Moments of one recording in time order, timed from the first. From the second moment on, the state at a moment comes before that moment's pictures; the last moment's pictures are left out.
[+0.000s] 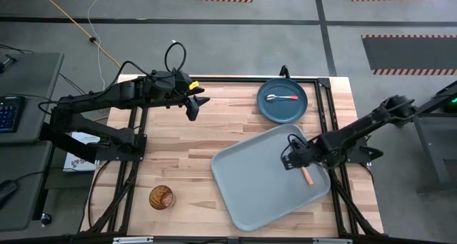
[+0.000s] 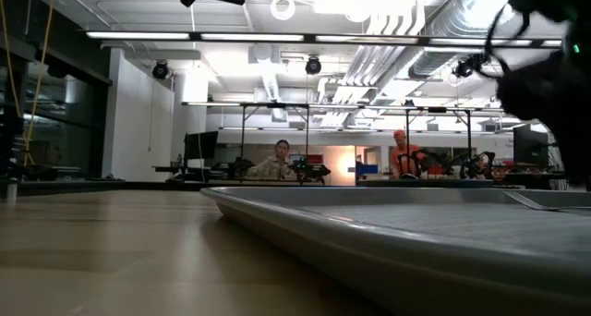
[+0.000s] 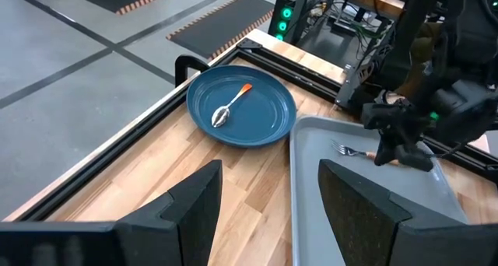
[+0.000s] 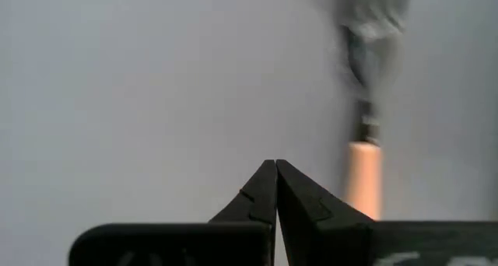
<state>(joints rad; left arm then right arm) 0.17 1.16 1.27 -0.58 -0.22 -0.31 0.39 1.14 0.54 -0.67 0.04 1.66</state>
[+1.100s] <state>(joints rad) 0.17 1.17 1.27 -0.58 -0.25 -0.49 -0.75 1.62 1.19 -0.86 0.10 0.02</state>
